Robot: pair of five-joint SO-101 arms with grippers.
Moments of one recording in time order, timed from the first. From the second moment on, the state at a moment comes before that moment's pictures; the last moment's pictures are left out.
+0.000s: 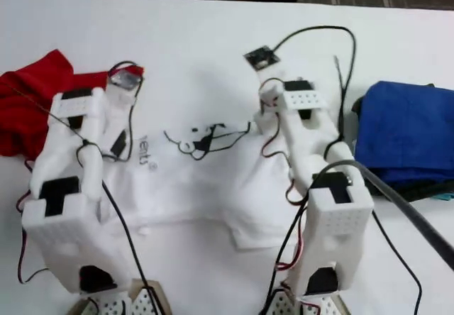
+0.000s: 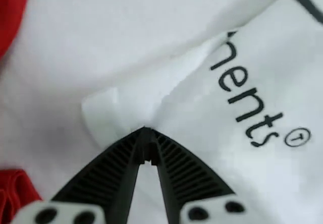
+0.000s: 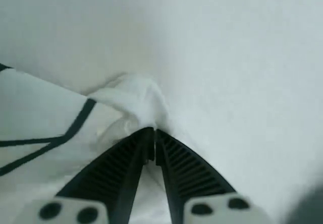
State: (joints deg) left arm -18.9 20.5 11.3 69.1 -30.4; right arm -7.9 27.7 -0.9 59.5 23.9
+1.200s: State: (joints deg) left arm -23.0 49.7 -46.3 100.7 -27.6; right arm -12.0 36.3 -19.3 66.2 23.9
